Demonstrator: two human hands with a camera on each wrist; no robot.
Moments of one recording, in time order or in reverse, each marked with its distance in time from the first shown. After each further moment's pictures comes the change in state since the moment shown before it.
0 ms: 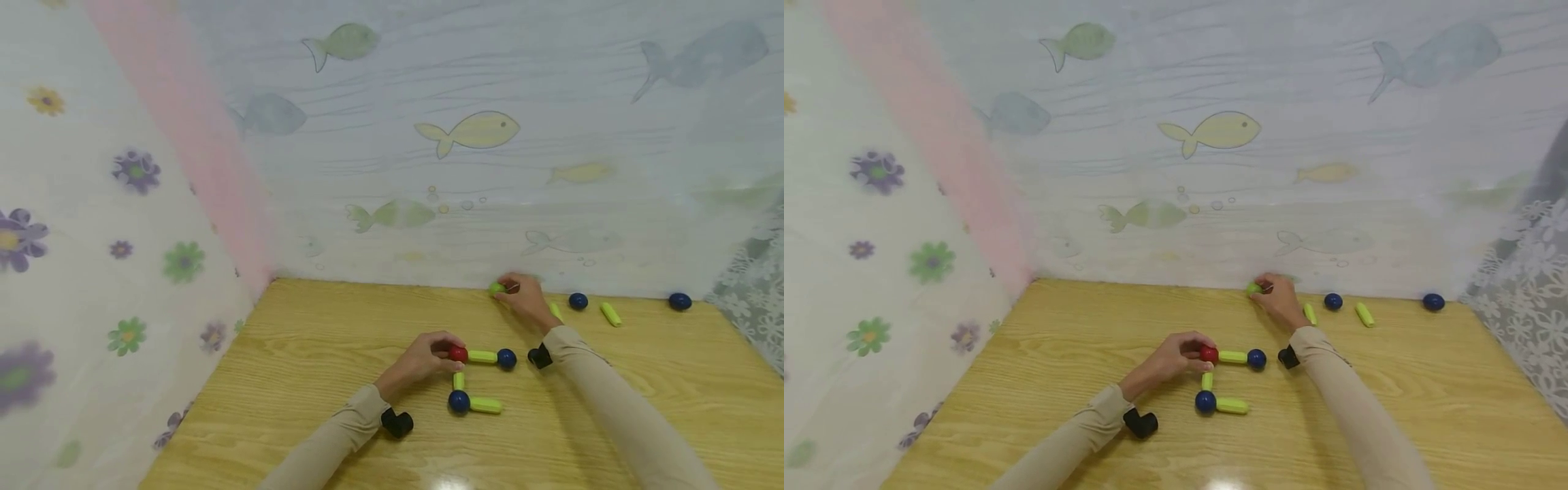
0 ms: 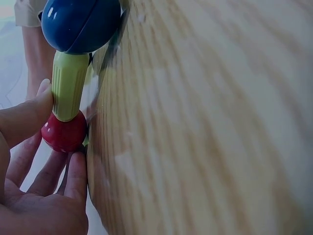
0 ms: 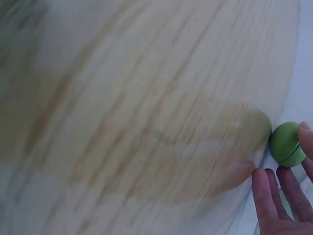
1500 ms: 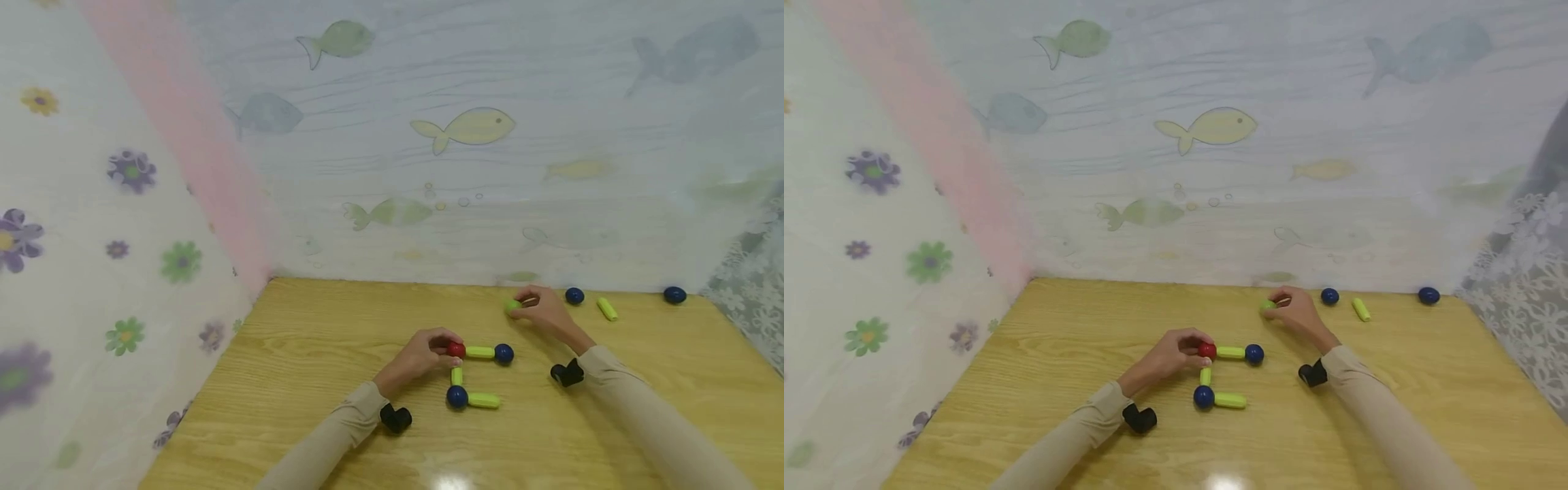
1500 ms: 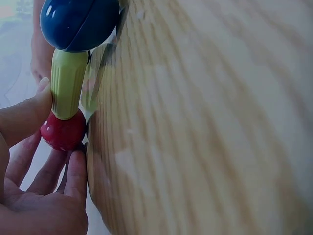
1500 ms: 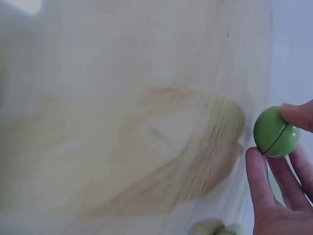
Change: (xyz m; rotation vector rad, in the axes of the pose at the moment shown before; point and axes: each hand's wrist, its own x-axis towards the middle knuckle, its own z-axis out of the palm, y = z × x) left_hand 0.000 -0.002 0.001 0.014 0.004 -0.008; right_hand -0.047 -0.001 -0.029 0.099 -0.121 0.153
